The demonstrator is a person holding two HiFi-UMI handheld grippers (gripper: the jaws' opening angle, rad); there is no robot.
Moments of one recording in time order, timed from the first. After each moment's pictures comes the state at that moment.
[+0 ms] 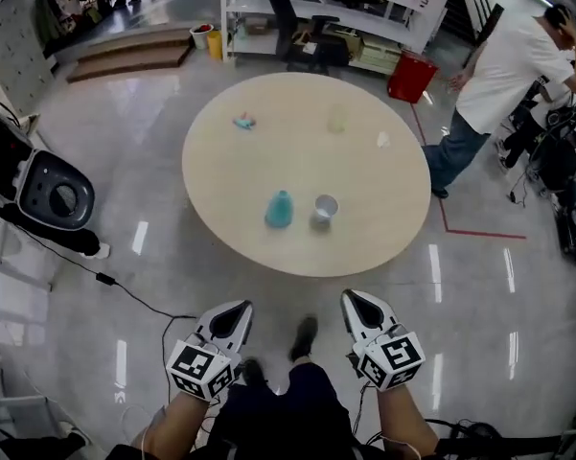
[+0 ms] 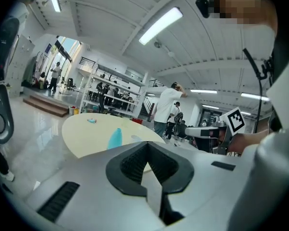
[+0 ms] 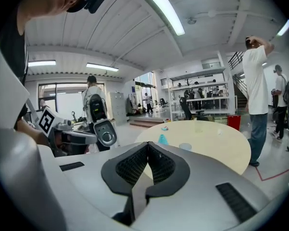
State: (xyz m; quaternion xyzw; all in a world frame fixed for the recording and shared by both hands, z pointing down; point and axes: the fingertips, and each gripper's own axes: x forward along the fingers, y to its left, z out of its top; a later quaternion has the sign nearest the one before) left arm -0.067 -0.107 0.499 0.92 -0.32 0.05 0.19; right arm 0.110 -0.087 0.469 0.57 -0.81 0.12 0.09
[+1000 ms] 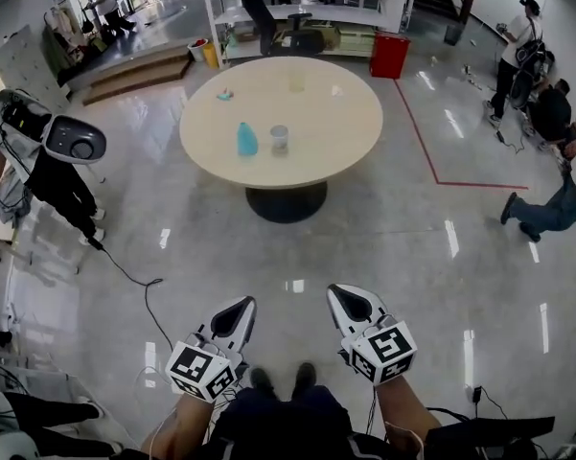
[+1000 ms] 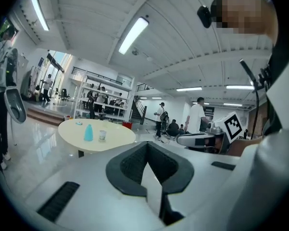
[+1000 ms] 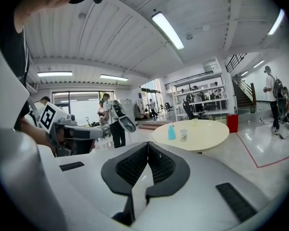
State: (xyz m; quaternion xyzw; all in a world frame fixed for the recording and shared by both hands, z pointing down) left arm -0.009 0.240 0.427 0.94 -0.32 0.05 0.14; right arm 0.135 0.254 0.435 0.54 -0.83 0.12 0.06
